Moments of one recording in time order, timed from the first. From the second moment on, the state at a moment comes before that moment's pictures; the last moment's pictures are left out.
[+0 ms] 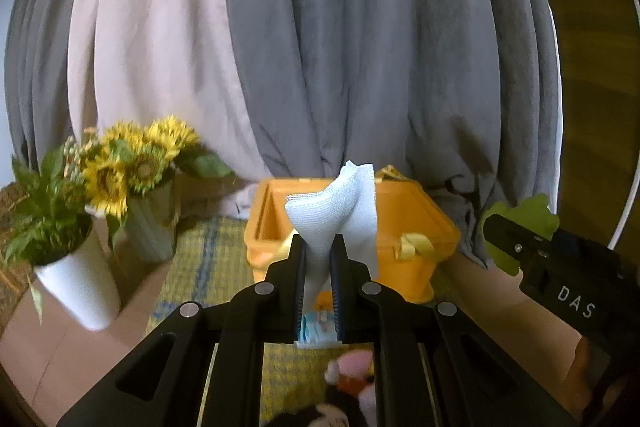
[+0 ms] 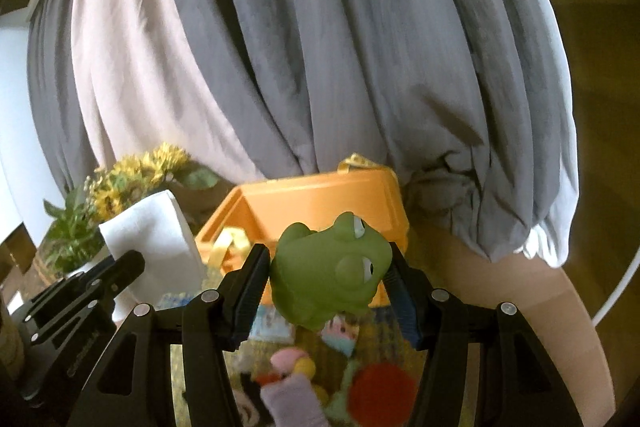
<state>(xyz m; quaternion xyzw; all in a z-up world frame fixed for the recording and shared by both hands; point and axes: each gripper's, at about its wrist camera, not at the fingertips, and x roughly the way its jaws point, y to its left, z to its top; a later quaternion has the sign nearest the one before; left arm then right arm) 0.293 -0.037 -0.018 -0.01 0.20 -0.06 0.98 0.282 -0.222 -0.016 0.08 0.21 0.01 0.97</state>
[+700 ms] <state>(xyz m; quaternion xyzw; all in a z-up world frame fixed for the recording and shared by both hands) 0.428 -0.037 -0.023 0.00 0.21 -0.09 0.97 0.417 -0.216 -0.012 0.05 0.21 0.01 0.98</state>
